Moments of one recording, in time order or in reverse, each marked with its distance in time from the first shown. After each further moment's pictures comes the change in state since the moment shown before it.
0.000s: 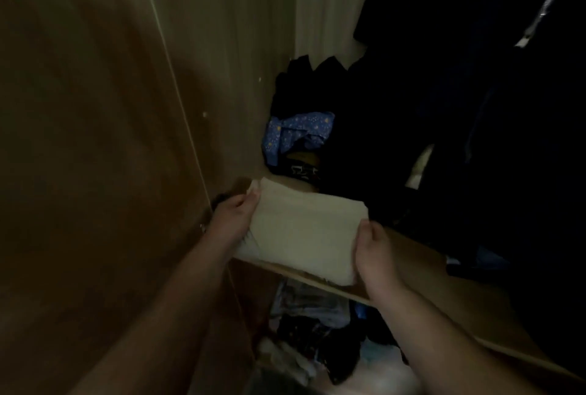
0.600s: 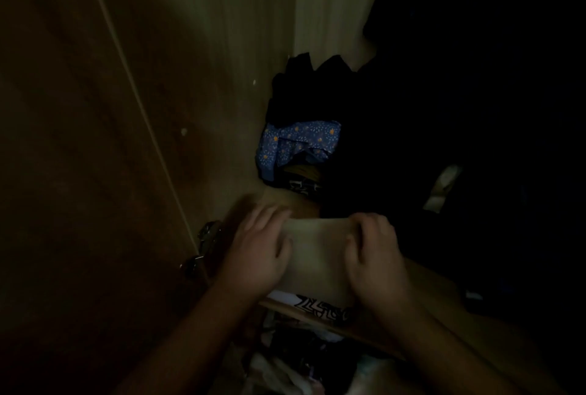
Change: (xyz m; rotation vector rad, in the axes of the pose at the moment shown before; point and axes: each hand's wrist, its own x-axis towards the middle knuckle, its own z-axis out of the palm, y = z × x) left_hand 0.044 -0.025 0.043 0.819 -0.035 0.698; right_hand 0.050 -0.018 0.015 -0.623 0.079 -0.631
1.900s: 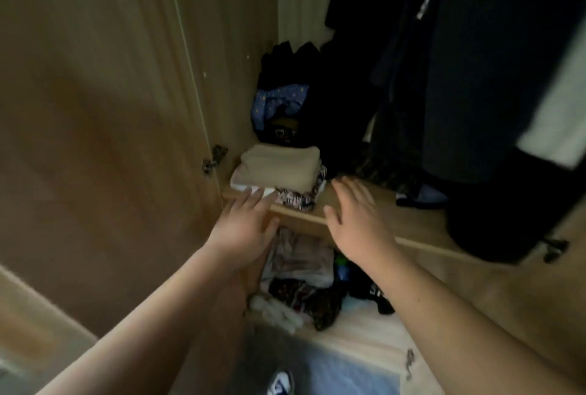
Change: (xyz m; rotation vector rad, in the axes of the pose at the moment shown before) left_hand -0.221 0.109 -0.064 0.184 -0.216 -0.037; right_hand -0.198 -0.025 -0.135 -0.147 -0.268 -0.003
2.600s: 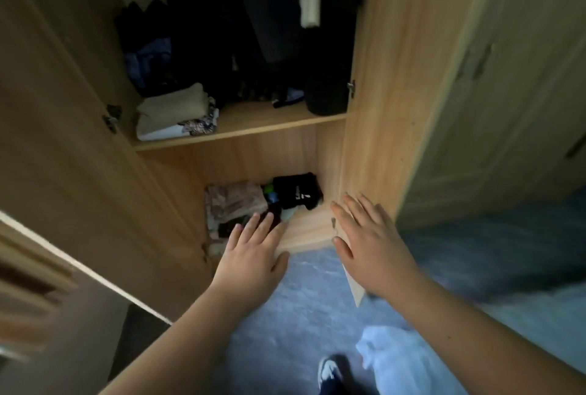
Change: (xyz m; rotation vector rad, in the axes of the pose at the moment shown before) left_hand -0.349 0.130 0.021 0.113 -0.258 0.490; right_hand -0.460 -0.026 -0.035 -0.336 -0.010 0.321
